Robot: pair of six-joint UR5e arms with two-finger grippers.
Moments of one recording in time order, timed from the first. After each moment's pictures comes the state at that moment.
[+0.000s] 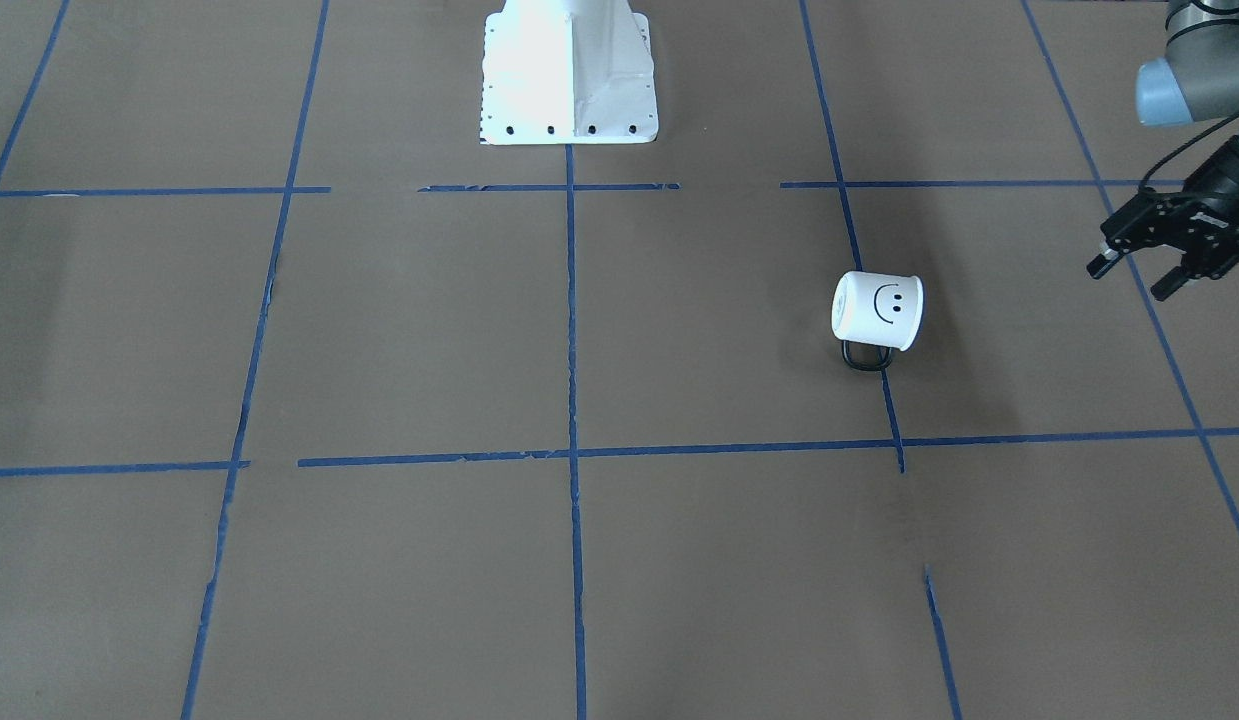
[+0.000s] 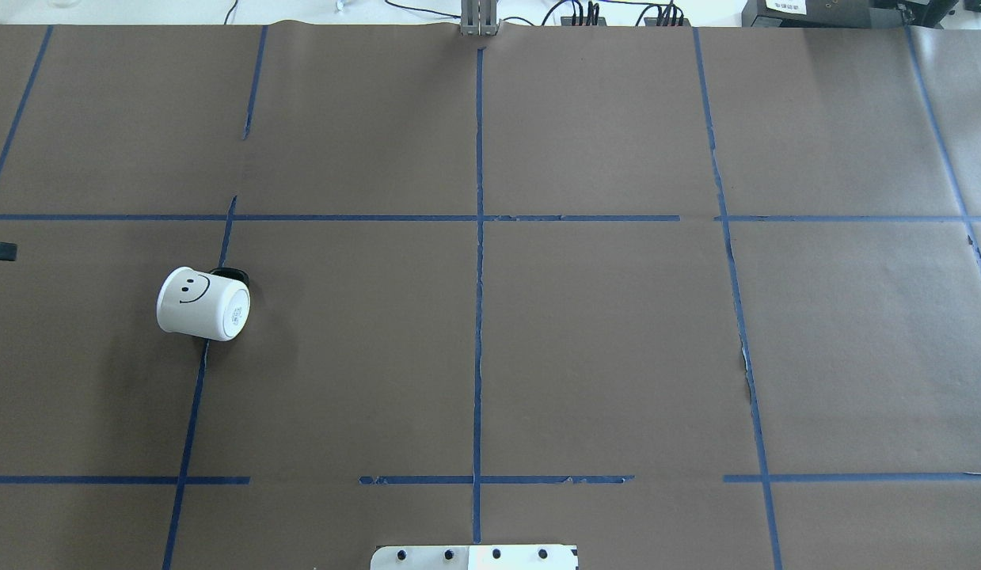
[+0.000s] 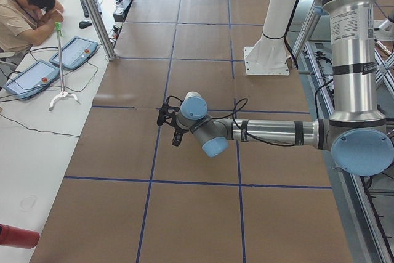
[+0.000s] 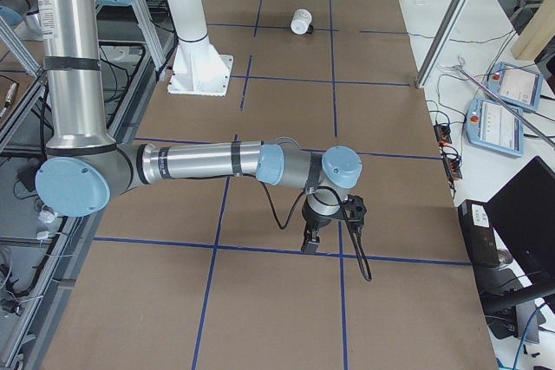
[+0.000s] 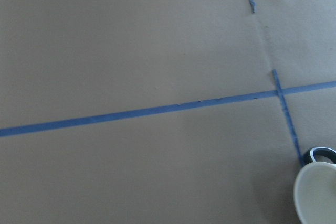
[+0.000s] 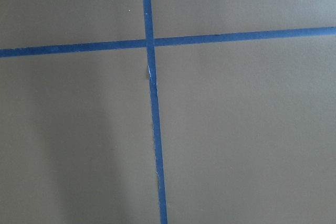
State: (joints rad) left arm -1.13 -1.41 -1.65 -2.69 -2.29 -0.88; right arm 1.53 -1.54 1.64 -1.83 2.27 0.01
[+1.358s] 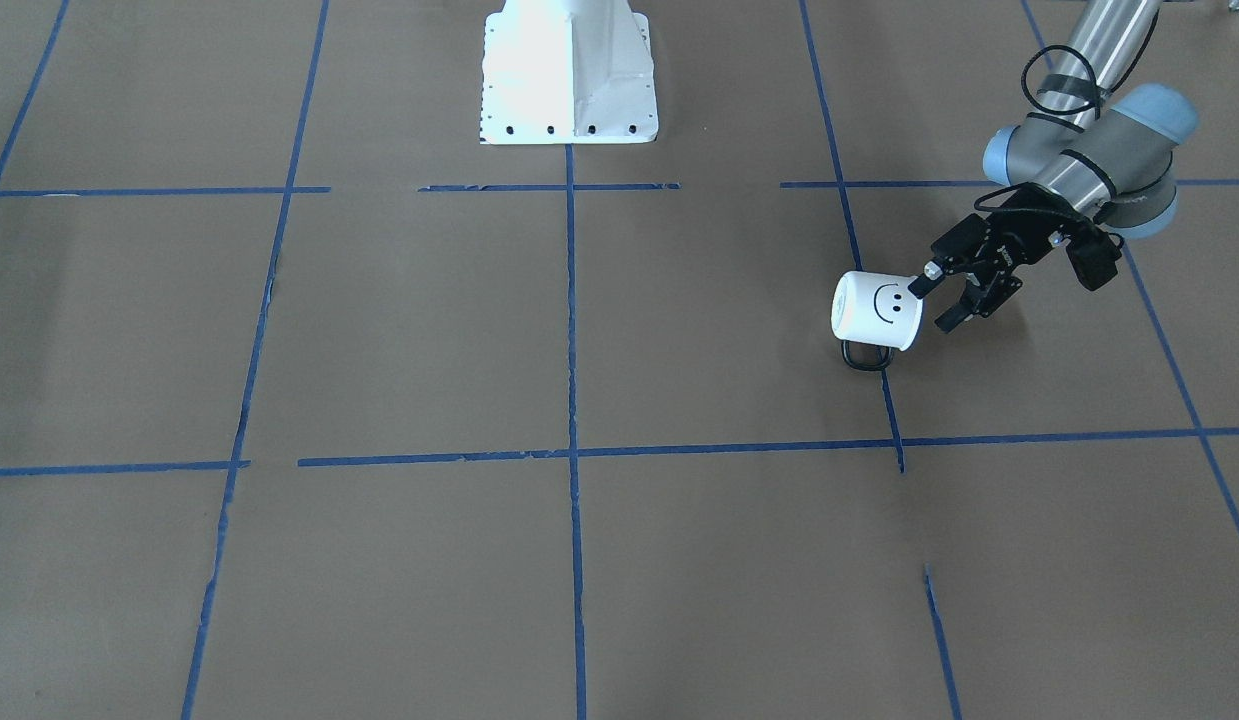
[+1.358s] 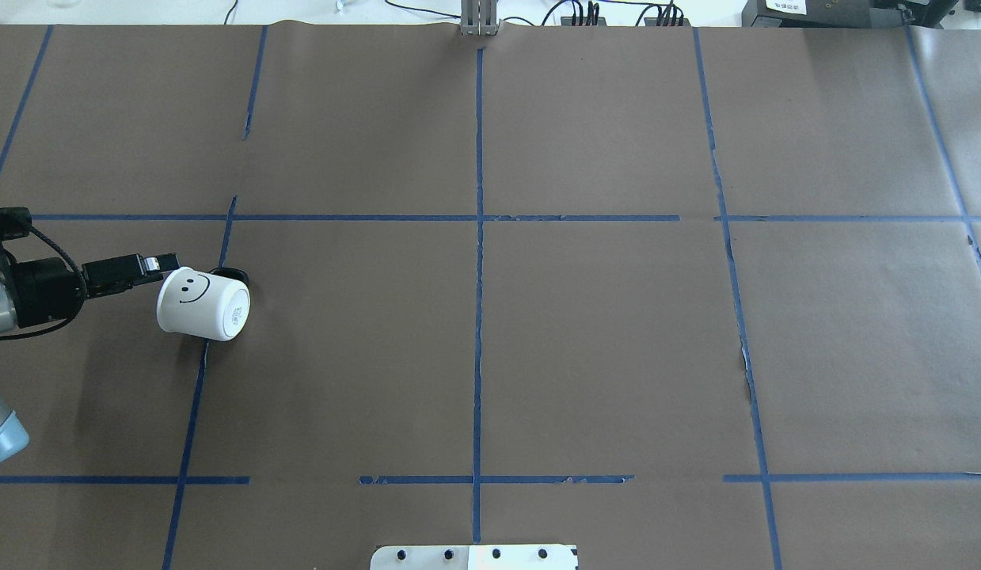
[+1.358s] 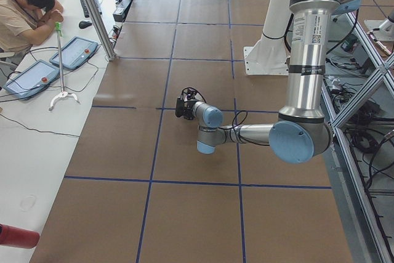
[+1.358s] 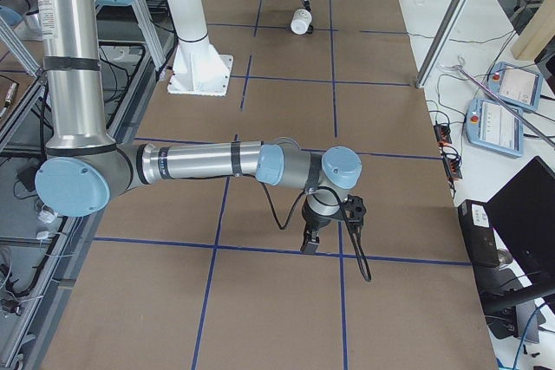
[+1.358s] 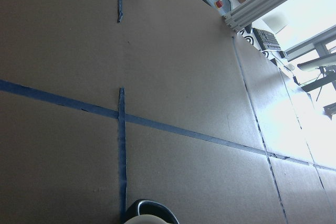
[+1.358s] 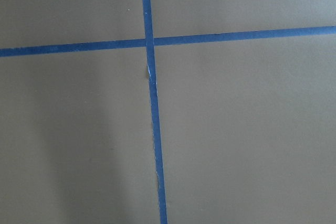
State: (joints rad) left arm -0.73 -1.62 -1.32 -3.48 -1.82 -1.51; right arm 1.53 -1.54 1.64 -1.83 2.27 0.01
